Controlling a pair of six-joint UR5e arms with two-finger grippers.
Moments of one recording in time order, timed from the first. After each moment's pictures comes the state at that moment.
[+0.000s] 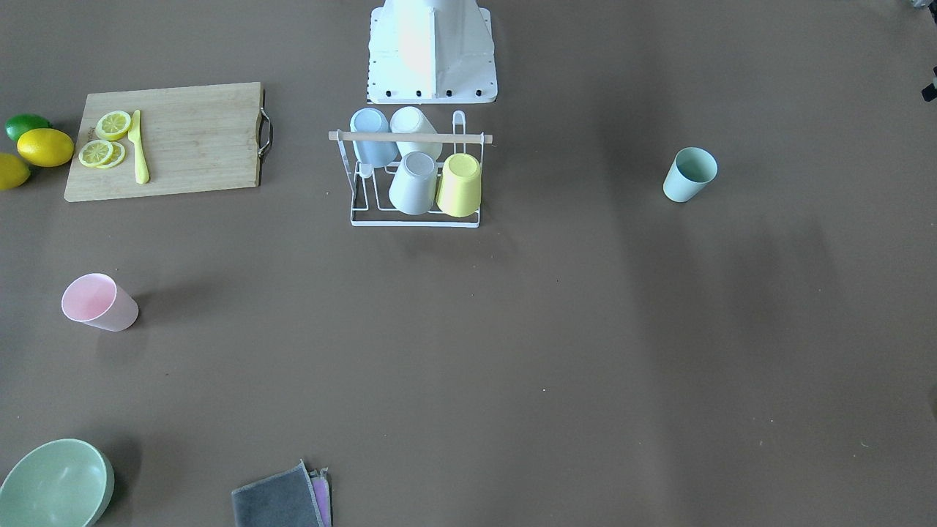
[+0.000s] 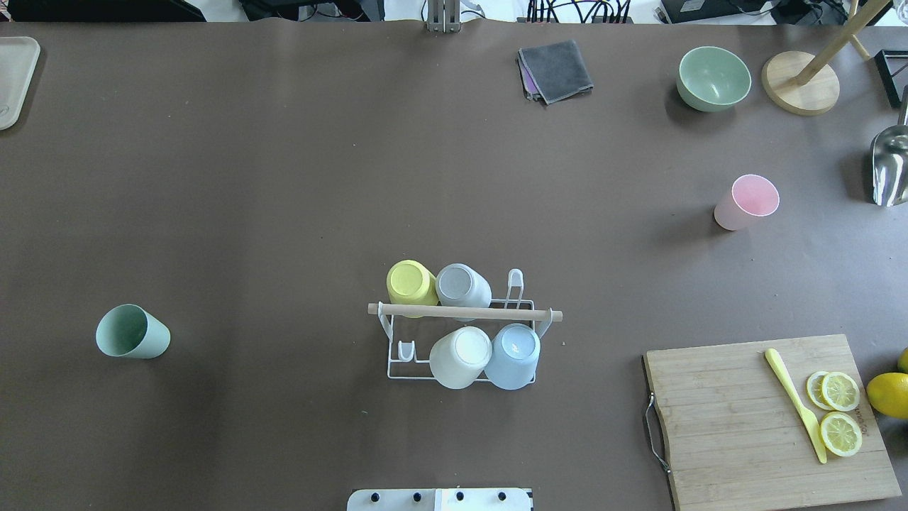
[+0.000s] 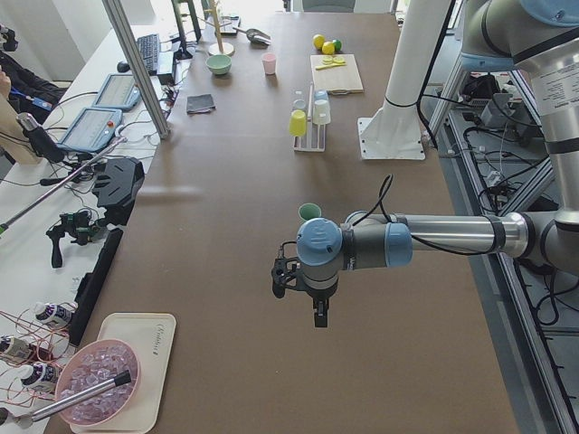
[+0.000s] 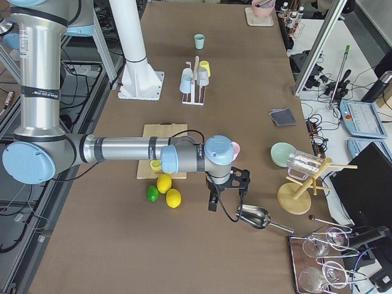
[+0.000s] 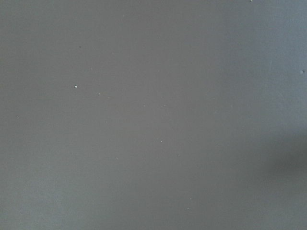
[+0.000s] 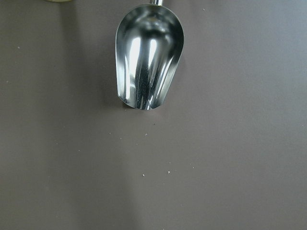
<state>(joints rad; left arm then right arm) -1.58 -1.20 -1.93 -1.47 -2.39 0.10 1.56 -1.65 1.70 -1.53 2.32 0.26</state>
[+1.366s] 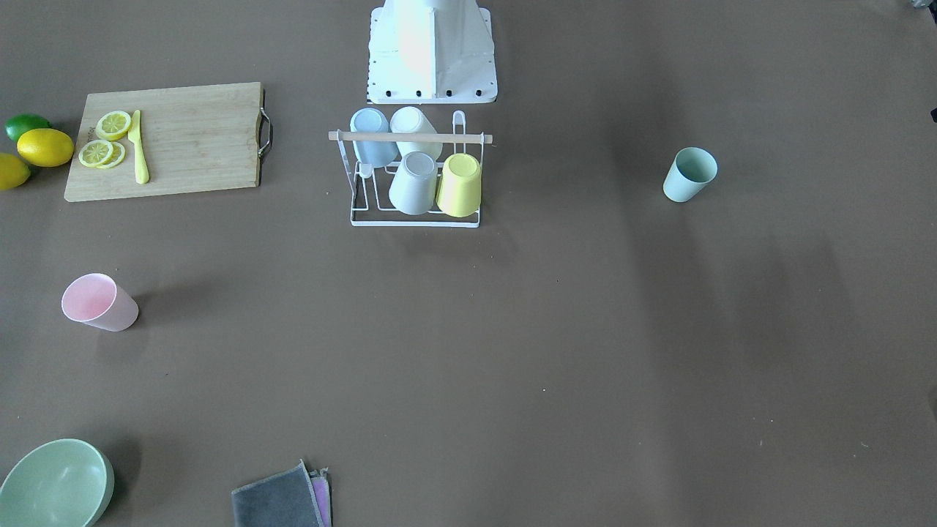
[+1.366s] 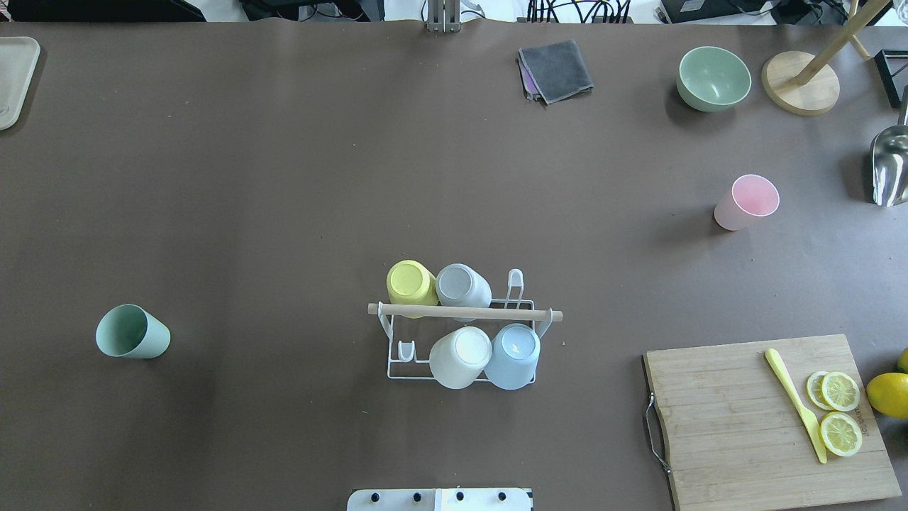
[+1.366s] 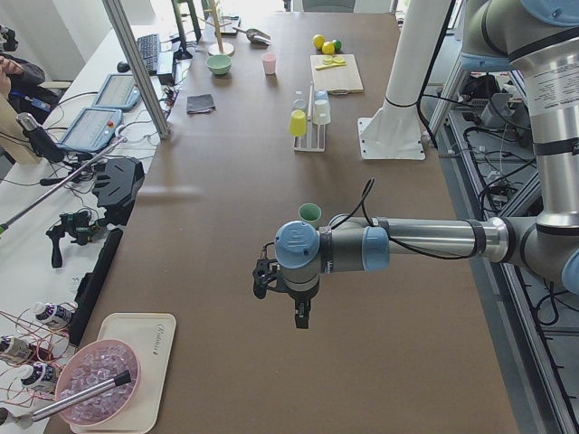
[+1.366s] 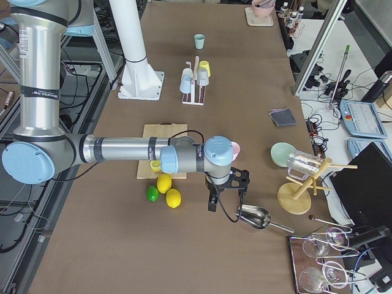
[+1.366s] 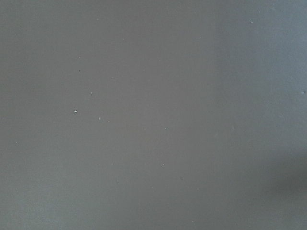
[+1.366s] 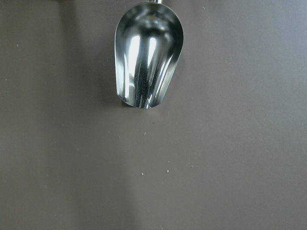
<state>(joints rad) -1.58 -1.30 -1.85 -1.47 -2.40 0.11 1.56 -1.66 1.70 -1.53 2.32 0.25</state>
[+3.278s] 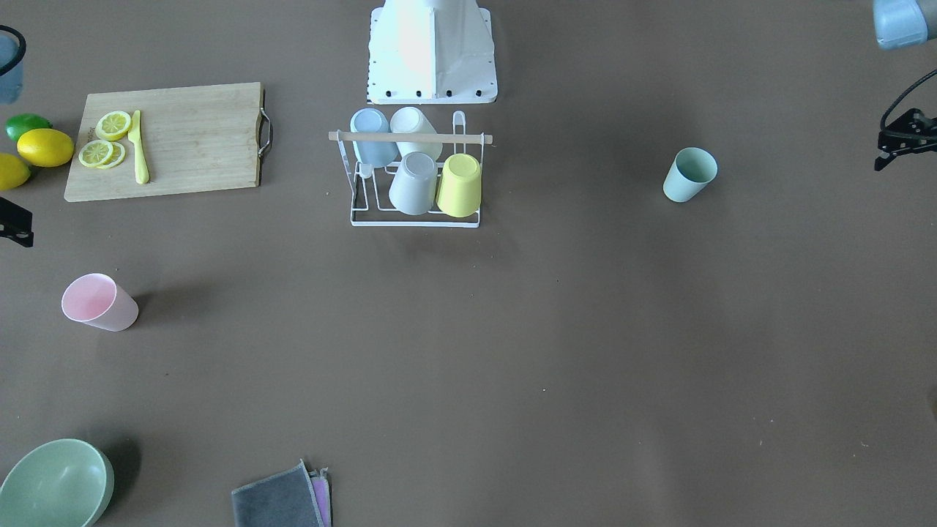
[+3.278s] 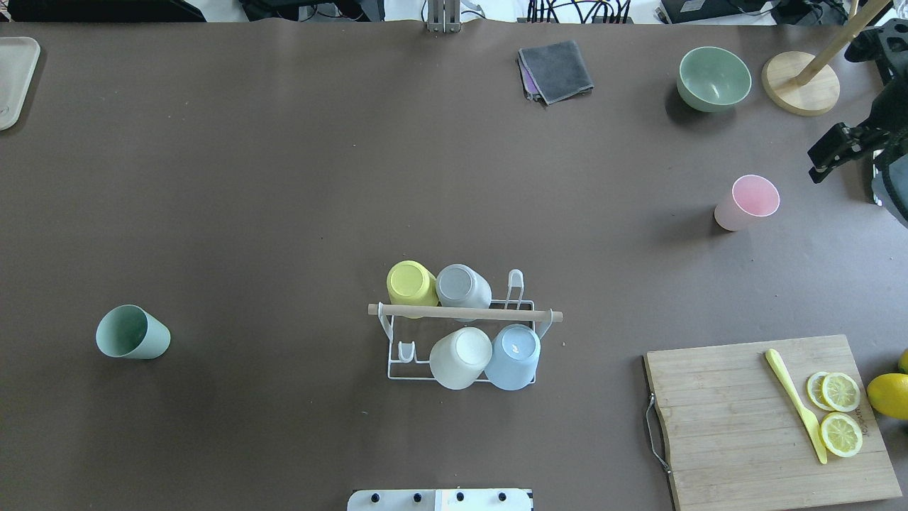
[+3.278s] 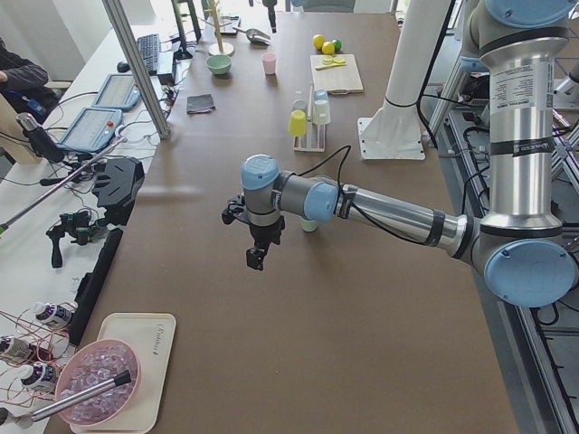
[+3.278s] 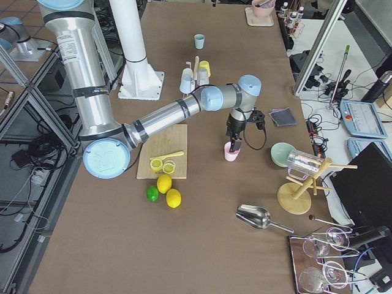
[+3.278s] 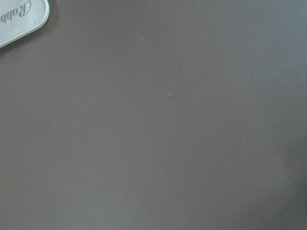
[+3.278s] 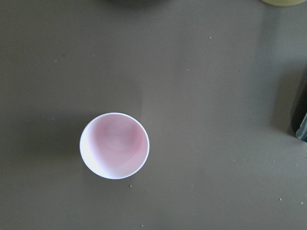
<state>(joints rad) -1.29 -1.51 -1.93 -1.51 -2.23 0.11 1.19 -1.31 1.82 -1.91 2.22 0.23</state>
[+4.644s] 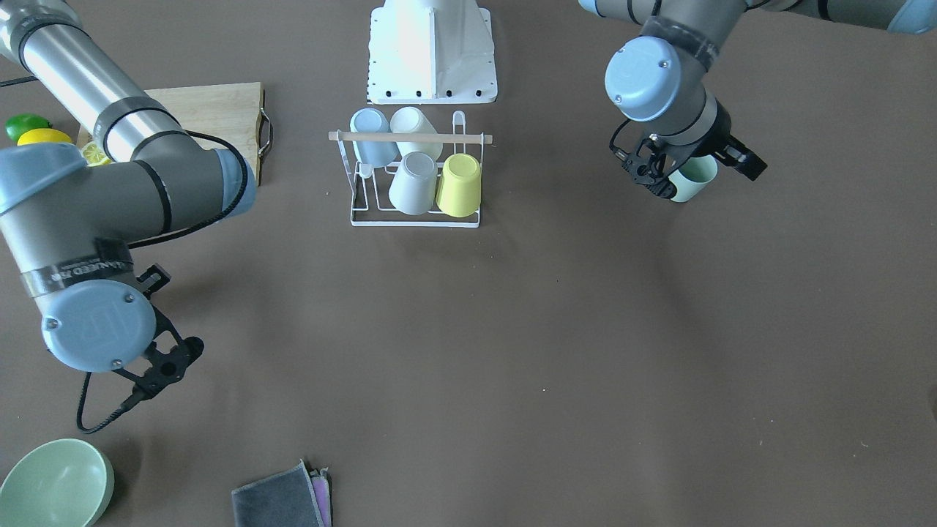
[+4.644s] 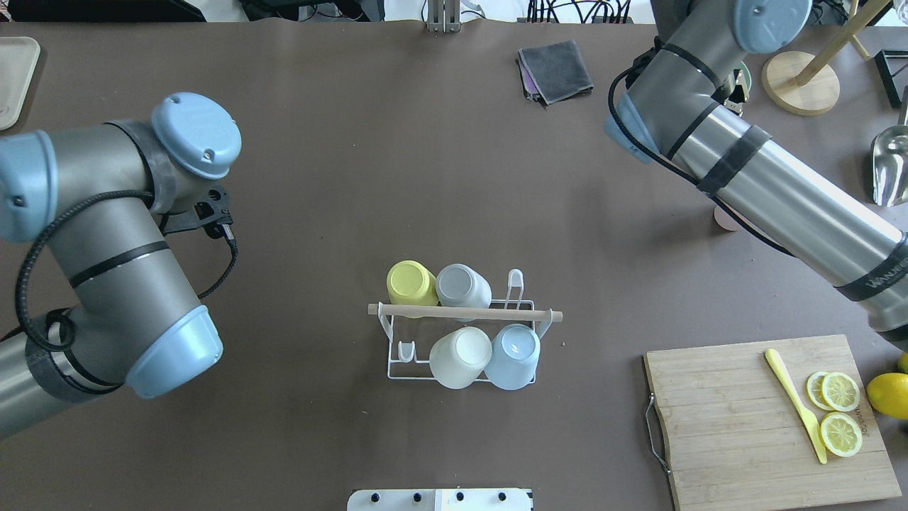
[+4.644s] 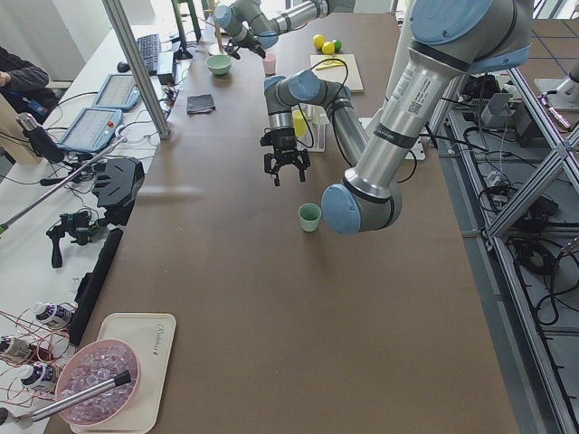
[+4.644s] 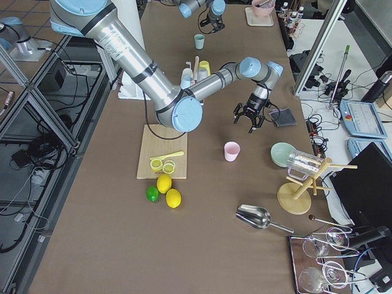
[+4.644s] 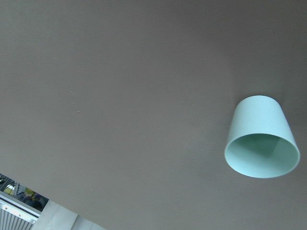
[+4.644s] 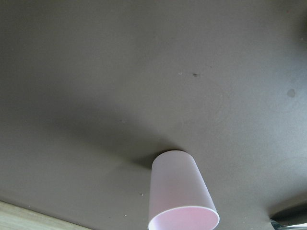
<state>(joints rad) -0.66 -2.13 -1.93 -0.52 -1.69 0.18 0.95 -0.72 1.18 -2.25 1.92 -0.40</state>
